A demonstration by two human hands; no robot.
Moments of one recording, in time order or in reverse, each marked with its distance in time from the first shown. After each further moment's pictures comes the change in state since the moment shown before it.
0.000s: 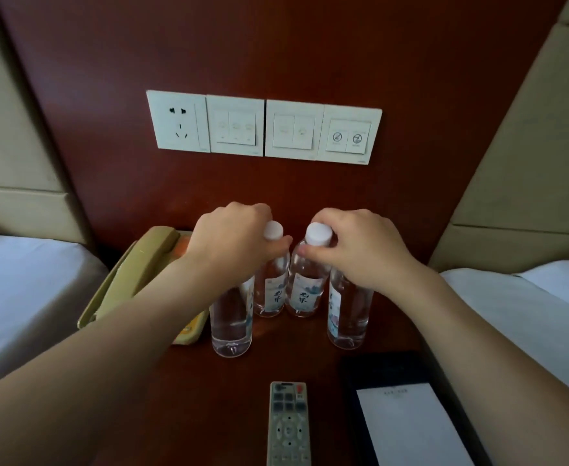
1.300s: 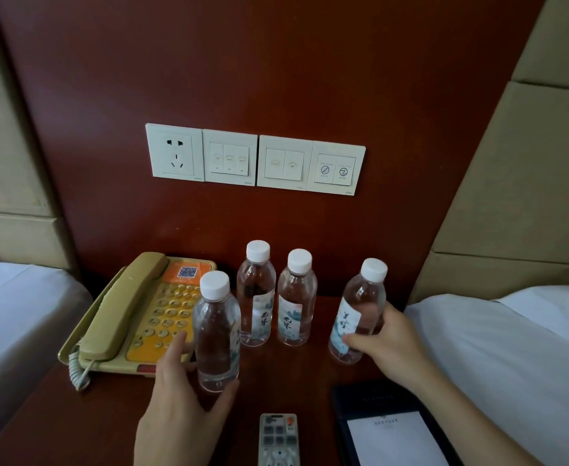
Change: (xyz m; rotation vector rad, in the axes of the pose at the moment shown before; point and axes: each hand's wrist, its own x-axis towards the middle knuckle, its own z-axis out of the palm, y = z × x) left_hand -0.151 -0.033 0.115 -0.588 0.284 -0.374; right_hand -0.080 0.079 0.071 0.696 0.028 0.491
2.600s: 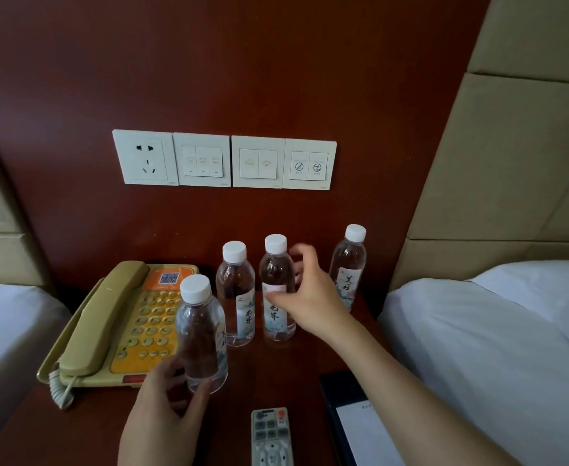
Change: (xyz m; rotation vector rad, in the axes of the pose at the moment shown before) left_hand 0.005 -0.007 -0.002 -0.145 -0.099 -0.167; right_hand 0.023 -0.081 0.056 -0.088 0.017 -0.179
